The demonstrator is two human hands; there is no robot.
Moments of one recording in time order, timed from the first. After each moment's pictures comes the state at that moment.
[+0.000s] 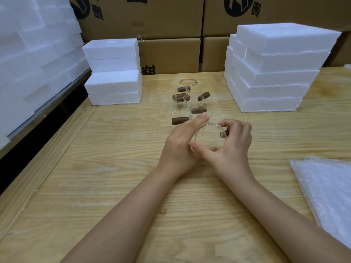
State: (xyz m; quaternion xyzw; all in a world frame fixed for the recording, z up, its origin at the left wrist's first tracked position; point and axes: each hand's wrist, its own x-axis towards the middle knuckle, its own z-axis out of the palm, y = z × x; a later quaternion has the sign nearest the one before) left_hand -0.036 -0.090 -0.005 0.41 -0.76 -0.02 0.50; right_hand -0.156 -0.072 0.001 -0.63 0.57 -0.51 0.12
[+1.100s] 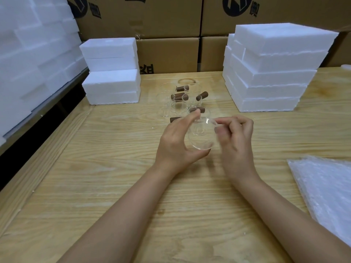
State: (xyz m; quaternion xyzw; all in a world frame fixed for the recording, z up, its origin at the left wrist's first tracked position) left_hand -0.032 -0.094 -0.006 0.41 -0.74 0.00 0.52; right_hand -0.167 -0.075 0.006 -0.61 0.48 -0.58 0.23
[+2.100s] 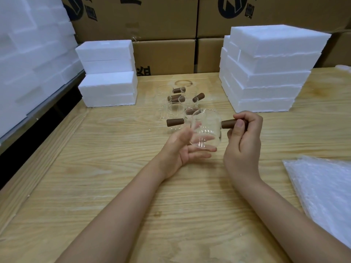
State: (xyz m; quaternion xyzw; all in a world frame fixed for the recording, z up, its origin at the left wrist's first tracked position) left_hand -0.032 -0.095 0.005 0.29 -0.48 -0.70 0.45; right_hand -0.175 -0.078 0.005 -0.57 0.46 -0.66 0.15
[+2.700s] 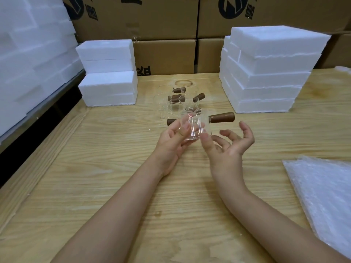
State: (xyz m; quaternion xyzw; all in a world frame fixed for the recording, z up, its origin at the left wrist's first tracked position) left_hand -0.025 -0.103 -0.002 0.30 -0.48 -0.64 0.52; right_hand -0.144 -0.061 0.001 -0.44 0.44 -0.68 0.38
